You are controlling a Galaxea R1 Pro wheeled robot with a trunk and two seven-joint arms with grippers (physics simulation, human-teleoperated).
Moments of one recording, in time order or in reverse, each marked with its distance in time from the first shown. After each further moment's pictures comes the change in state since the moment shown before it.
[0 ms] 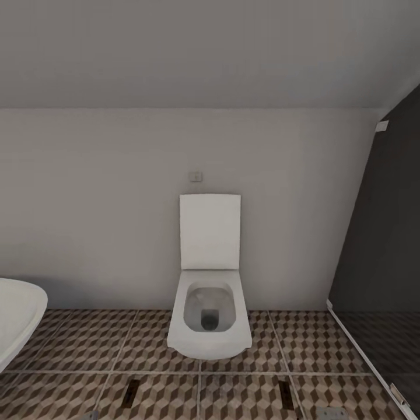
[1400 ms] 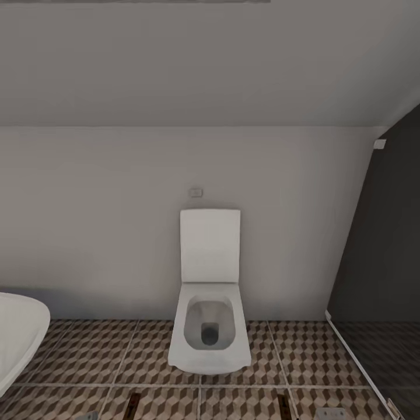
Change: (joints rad) left arm 0.002 0.000 0.000 0.000 -0.001 -0.003 0.022; right arm 0.000 0.000 0.000 0.000 0.000 0.001 0.000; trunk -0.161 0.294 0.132
